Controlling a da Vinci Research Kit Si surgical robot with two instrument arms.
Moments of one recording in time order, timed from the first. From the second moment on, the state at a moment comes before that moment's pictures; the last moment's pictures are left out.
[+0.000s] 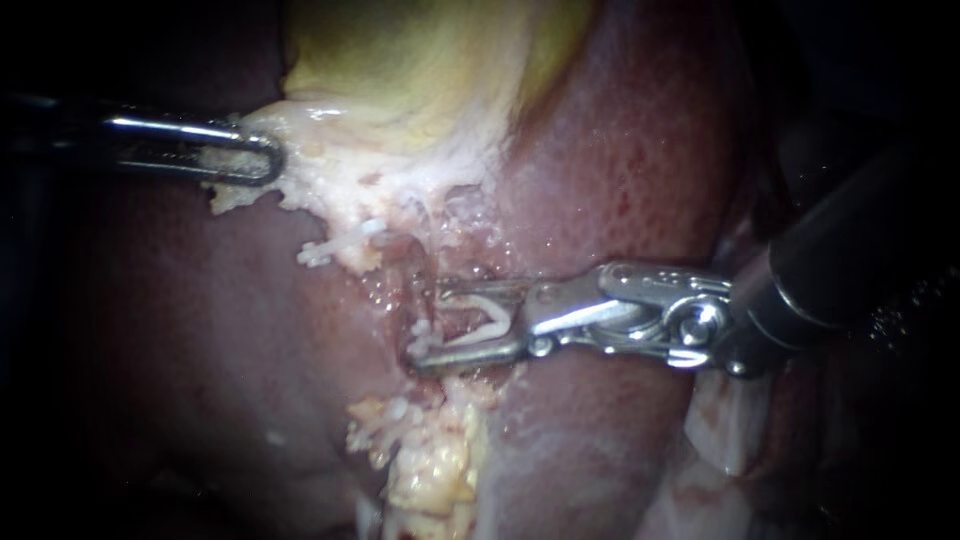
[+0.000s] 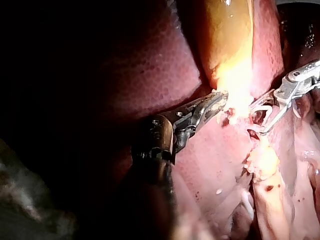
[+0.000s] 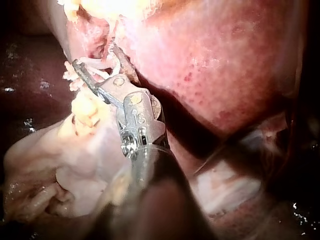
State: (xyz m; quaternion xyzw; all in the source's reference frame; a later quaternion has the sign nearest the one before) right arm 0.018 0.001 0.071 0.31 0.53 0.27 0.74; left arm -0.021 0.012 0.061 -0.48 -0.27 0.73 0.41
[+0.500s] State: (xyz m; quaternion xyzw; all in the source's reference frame) right arm 0.018 0.001 0.071 0.35 0.52 0.29 0.73; left arm -0.021 0.012 0.062 -0.48 -0.27 0.73 0.41
